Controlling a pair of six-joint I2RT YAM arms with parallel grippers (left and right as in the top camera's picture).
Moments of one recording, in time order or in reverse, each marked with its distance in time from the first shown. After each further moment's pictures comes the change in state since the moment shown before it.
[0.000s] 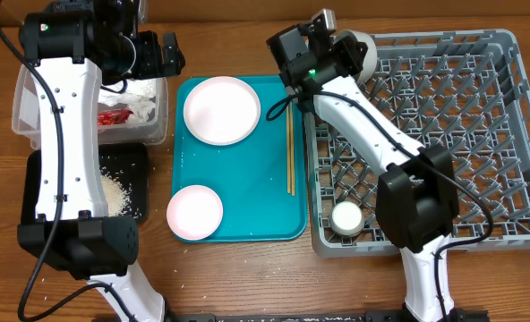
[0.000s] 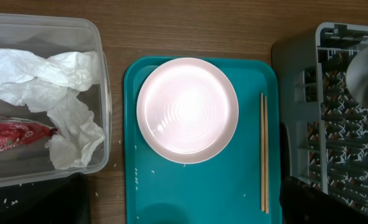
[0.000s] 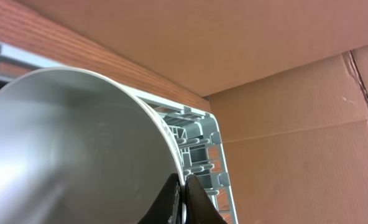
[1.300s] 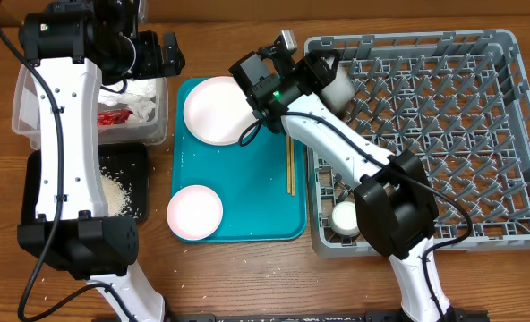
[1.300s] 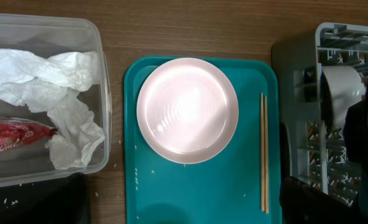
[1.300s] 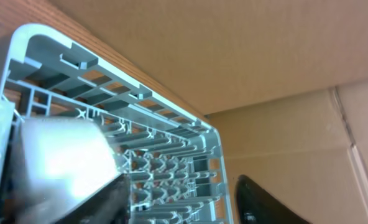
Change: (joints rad) left arm 0.000 0.000 0.000 0.000 0.000 0.000; right arm 0.139 0.026 0.000 -0.019 0.061 -0.002
